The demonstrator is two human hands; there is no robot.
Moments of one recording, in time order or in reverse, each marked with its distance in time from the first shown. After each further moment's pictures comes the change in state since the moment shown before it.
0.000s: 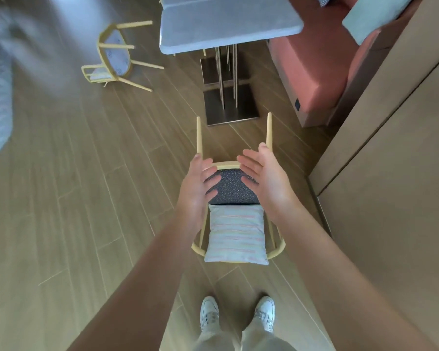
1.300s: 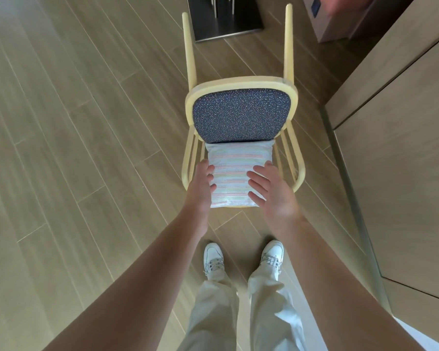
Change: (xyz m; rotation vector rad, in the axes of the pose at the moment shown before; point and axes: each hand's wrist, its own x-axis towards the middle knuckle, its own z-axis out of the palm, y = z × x) left_hand 0.090 -0.228 -0.084 0.145 0.048 -0.302; right_hand 0.052 0.264 -0.017 0.097 0.251 0.373
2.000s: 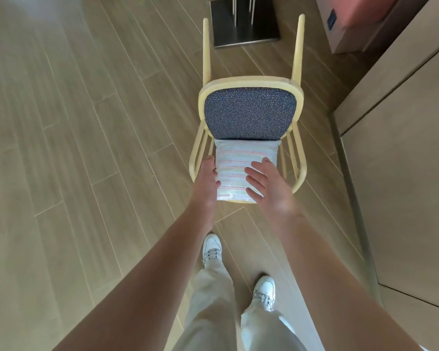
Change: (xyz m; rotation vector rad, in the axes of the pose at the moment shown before) left_hand -0.071 -0.027 0.012 -0.051 0.077 0.047; right_hand -0.058 0.014 -0.023 -0.031 -0.110 -0.015
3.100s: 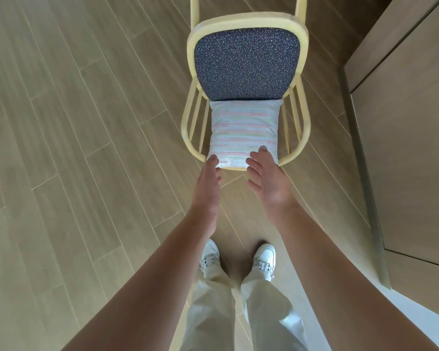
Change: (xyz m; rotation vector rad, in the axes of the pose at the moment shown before) left_hand -0.022 -0.123 0.014 0.049 -0.033 -0.033; right_hand 0.015 0.096 -0.066 -0.101 -0.011 0.008
